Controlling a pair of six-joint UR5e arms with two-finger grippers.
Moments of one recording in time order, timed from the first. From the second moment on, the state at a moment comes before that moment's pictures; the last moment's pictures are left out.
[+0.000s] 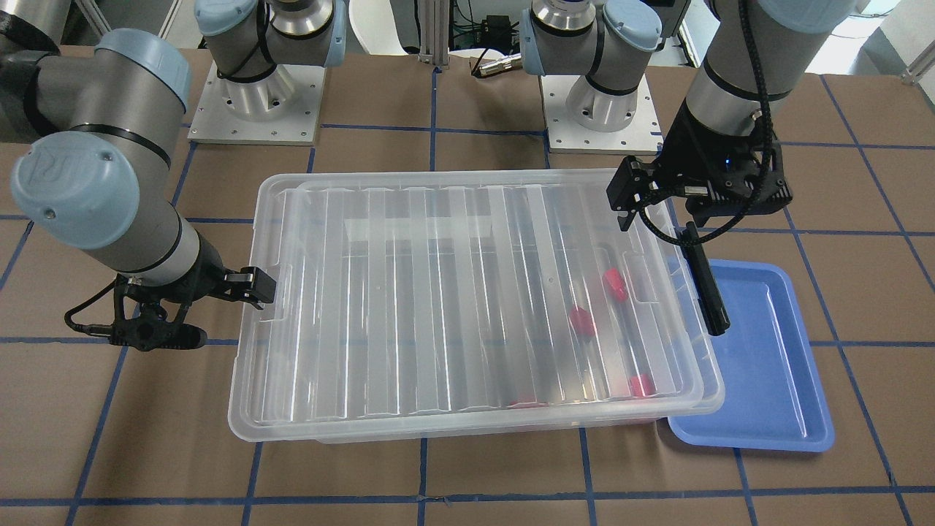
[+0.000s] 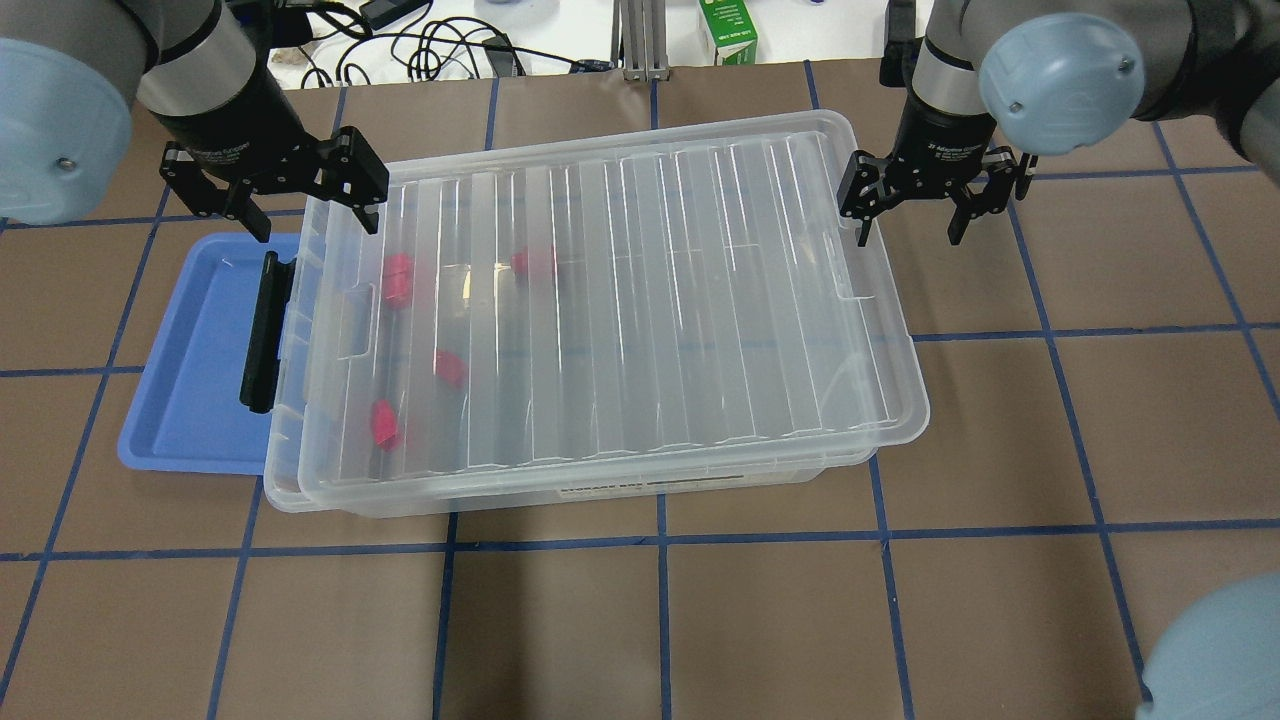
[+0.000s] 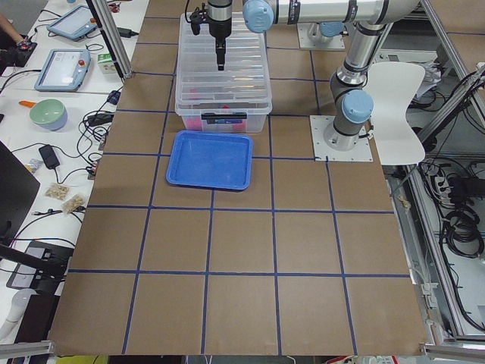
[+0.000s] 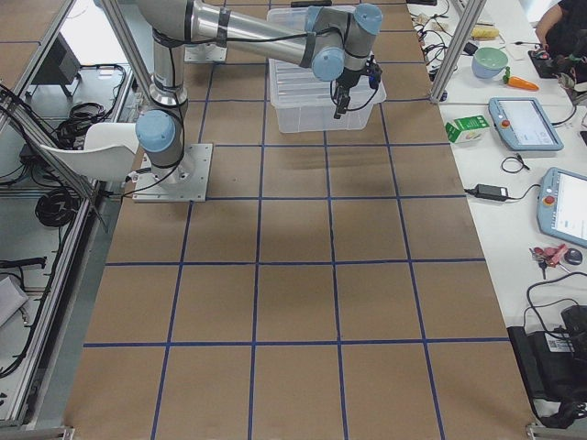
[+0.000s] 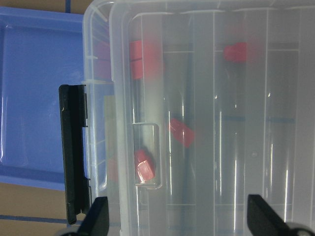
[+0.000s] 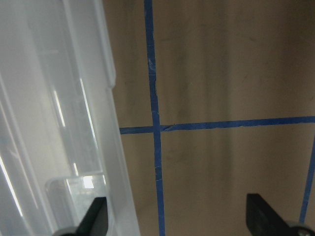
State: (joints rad) left arm -1.52 -1.62 -1.56 -1.50 1.60 -0.01; right arm 1.54 -1.25 1.51 -1.68 -1.59 0.02
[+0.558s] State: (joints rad) left arm -1.52 -1.62 -1.56 -1.50 1.60 -0.01; right arm 1.51 -1.25 1.51 -1.69 -1.59 -0.07
